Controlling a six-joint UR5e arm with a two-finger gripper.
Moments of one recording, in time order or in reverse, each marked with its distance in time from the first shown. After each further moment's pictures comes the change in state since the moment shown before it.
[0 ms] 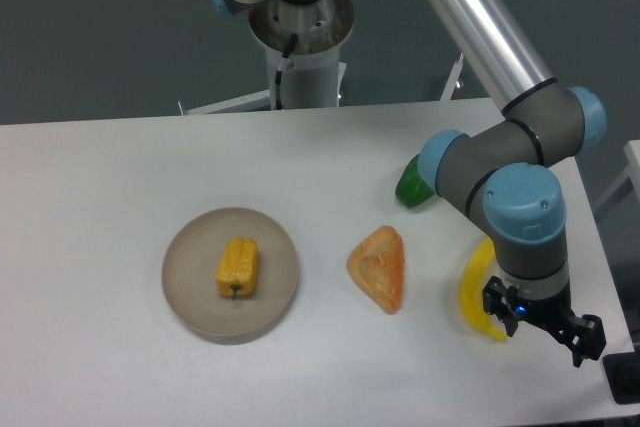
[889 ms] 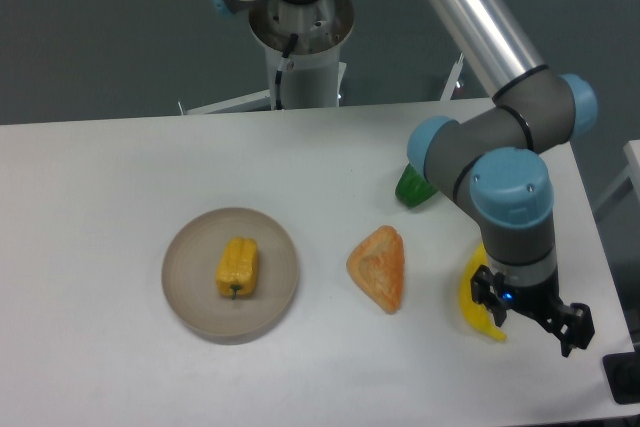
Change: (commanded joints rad) arm -0.012 0.139 -0.139 -0.012 -0.008 -0.012
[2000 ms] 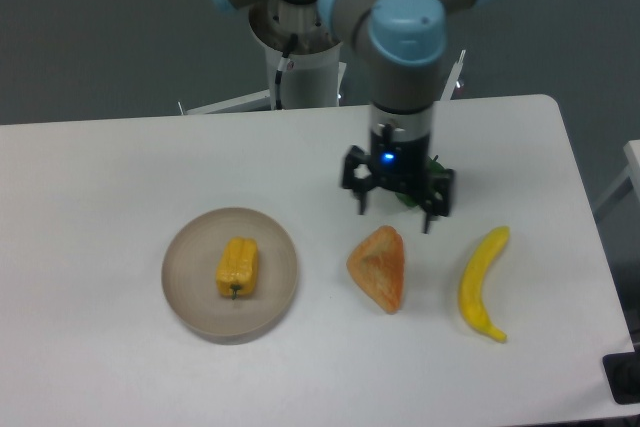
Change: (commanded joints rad) arm -0.136 0.418 -0.467 -0.051 -0.268 -0.622
